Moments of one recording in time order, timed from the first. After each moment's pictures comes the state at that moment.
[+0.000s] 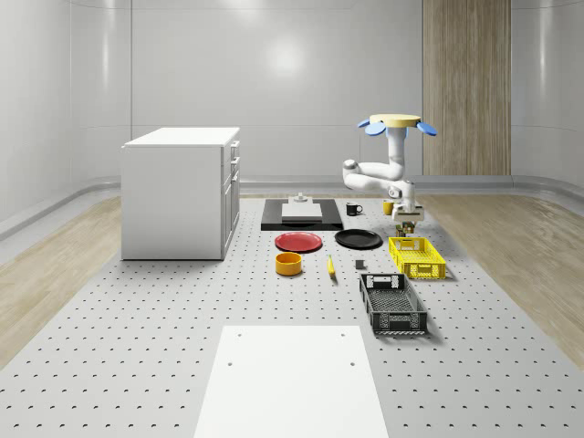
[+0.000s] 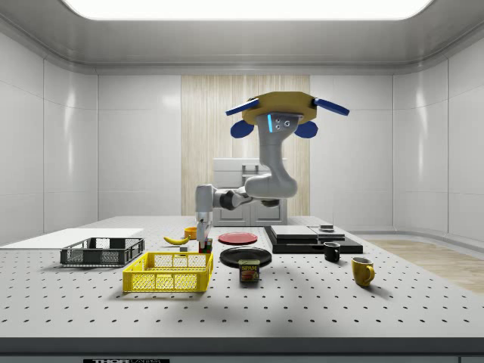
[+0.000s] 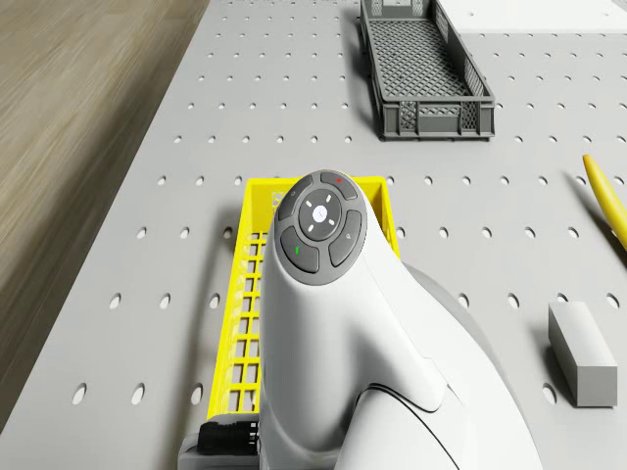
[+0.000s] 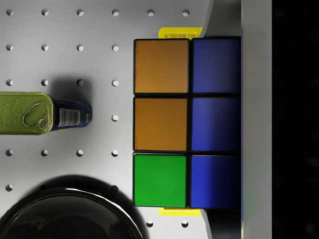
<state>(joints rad) -1.21 -1.53 1.34 -2.82 -1.81 1.60 1.67</state>
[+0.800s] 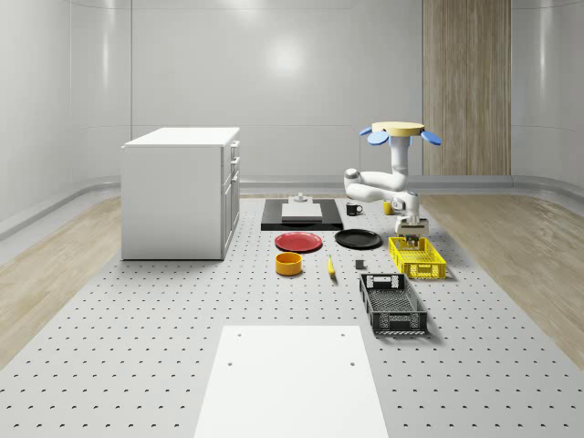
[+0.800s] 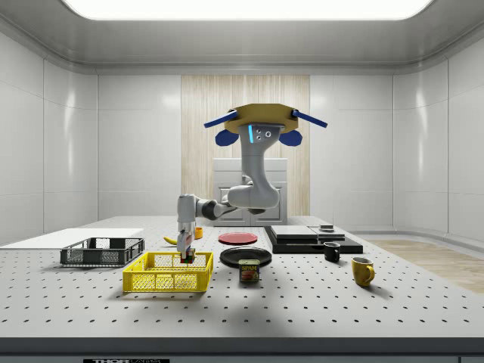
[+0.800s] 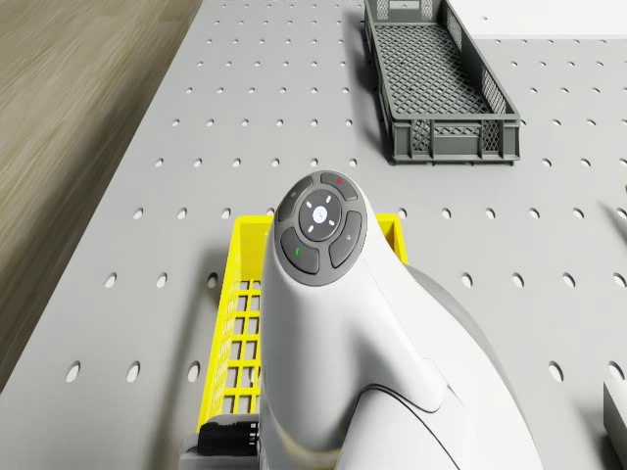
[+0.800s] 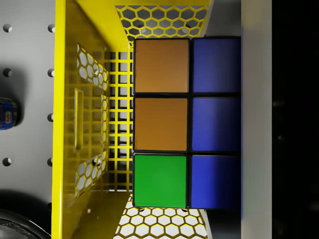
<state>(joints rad) -1.21 -1.54 1.33 -2.82 -1.81 1.62 1.68</state>
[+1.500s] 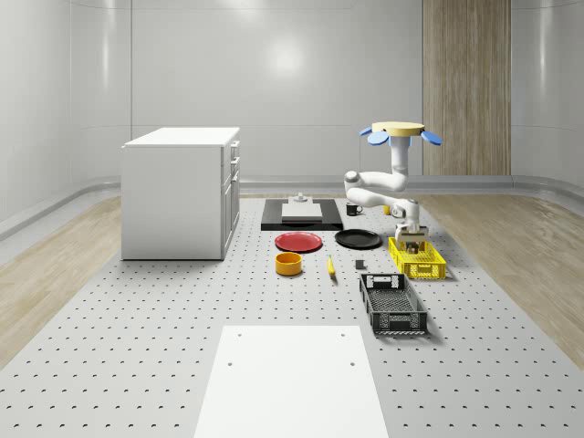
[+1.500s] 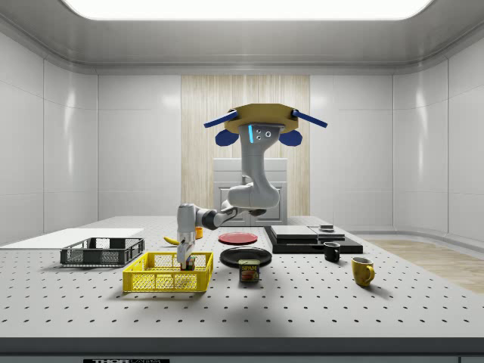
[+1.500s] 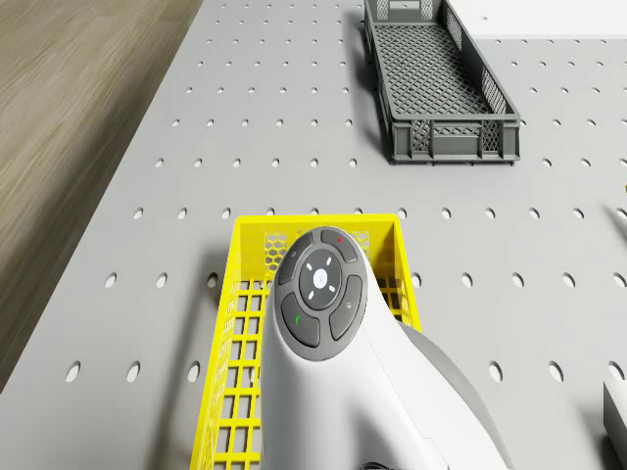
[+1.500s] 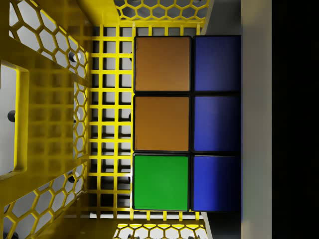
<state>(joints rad) -1.24 -1.54 1.17 -2.77 -1.96 1.68 1.67</state>
